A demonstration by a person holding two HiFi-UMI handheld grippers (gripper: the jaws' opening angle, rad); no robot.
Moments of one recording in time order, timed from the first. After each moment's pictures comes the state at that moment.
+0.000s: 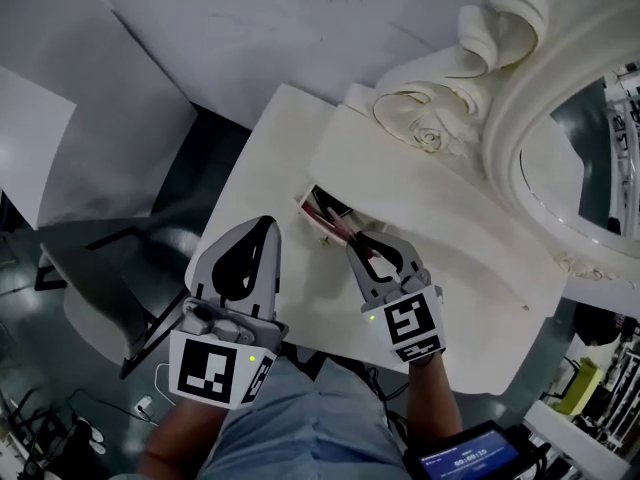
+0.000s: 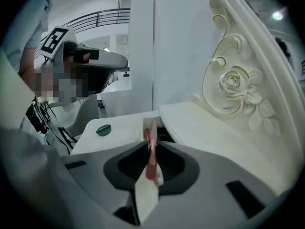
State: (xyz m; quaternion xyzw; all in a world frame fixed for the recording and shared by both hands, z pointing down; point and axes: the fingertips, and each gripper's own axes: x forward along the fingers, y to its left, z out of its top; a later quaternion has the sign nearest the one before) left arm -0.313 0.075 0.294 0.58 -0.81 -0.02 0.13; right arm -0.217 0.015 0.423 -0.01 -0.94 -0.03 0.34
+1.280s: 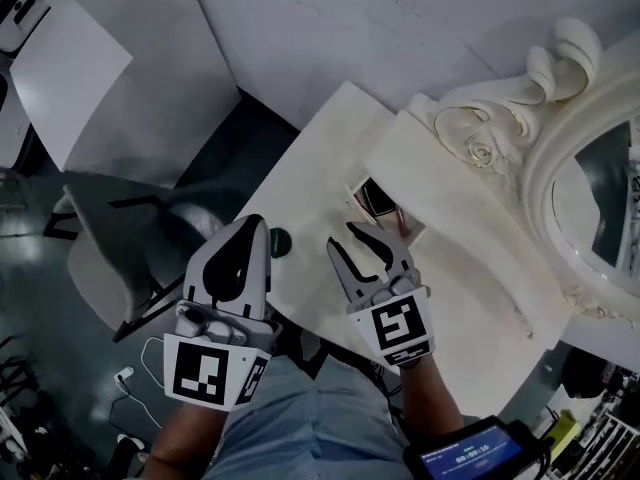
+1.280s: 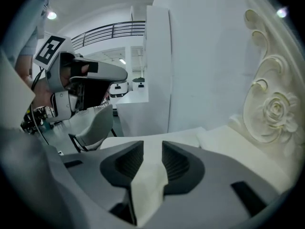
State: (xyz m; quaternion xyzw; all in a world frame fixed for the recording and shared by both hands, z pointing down) left arm -0.332 0.163 0.279 0.47 -0.87 -0.02 0.11; right arm -0.269 0.094 0.396 -0.09 -0.96 -0.03 0.27
